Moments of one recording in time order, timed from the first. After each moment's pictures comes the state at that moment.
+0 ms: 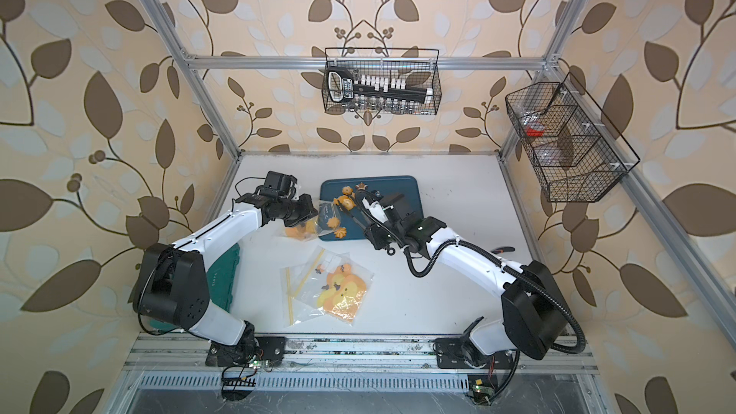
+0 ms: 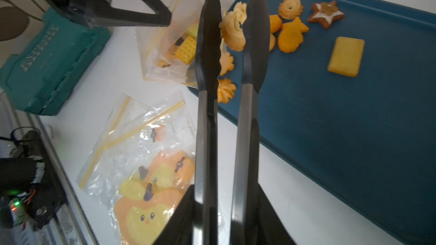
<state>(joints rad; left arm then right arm) -0.23 1.55 1.10 -0.48 0.34 -0.65 0.68 1.45 1.01 -0.33 -0.17 0.18</state>
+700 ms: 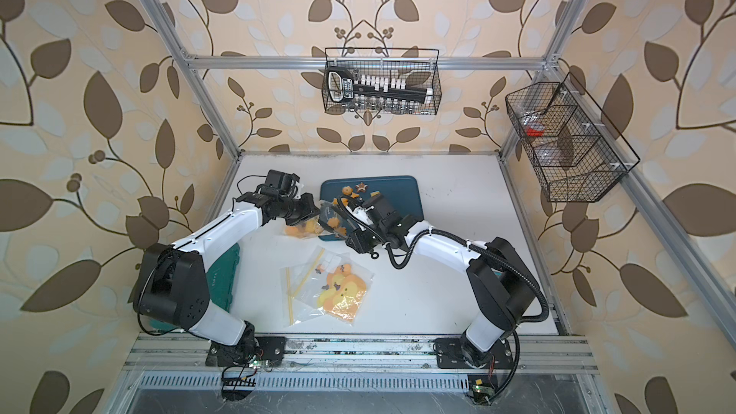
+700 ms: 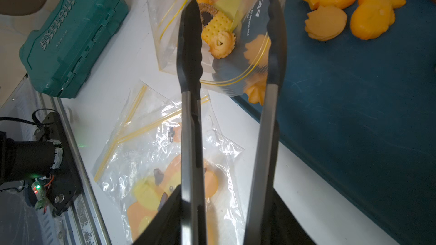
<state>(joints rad) -0.24 1.55 1.11 -0.48 0.36 -0.63 0.71 1.62 1.07 -0.28 -0.25 0.20</state>
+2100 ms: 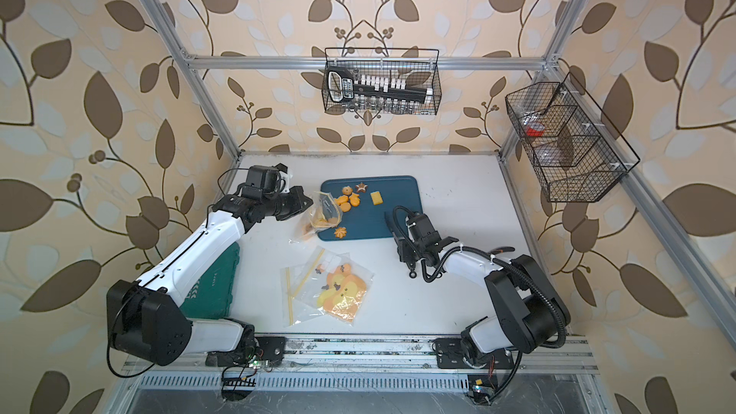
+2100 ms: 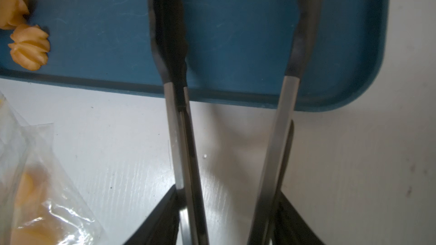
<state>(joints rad) -0.24 1.34 1.13 -0.54 0.34 -0.63 0.46 1.47 0.65 -0.18 0.00 0.41</state>
